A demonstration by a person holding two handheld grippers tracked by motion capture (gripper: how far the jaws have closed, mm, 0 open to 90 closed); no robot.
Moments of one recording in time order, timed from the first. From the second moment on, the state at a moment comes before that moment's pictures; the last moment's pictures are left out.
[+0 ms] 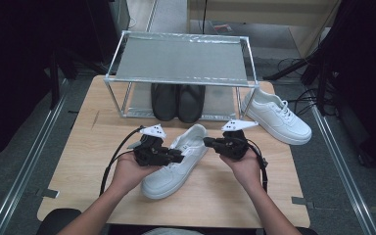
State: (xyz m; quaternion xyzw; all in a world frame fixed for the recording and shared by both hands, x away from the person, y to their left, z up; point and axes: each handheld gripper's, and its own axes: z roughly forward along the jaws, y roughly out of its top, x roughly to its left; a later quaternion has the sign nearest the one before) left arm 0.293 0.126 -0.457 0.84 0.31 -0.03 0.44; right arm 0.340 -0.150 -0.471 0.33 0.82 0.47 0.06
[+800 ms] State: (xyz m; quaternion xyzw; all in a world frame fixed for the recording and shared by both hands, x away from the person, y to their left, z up) left arm 0.295 0.123 -0.488 0.85 0.32 -0.06 0.42; right arm 0.340 -0.125 -0.477 0.31 0.84 0.45 0.05
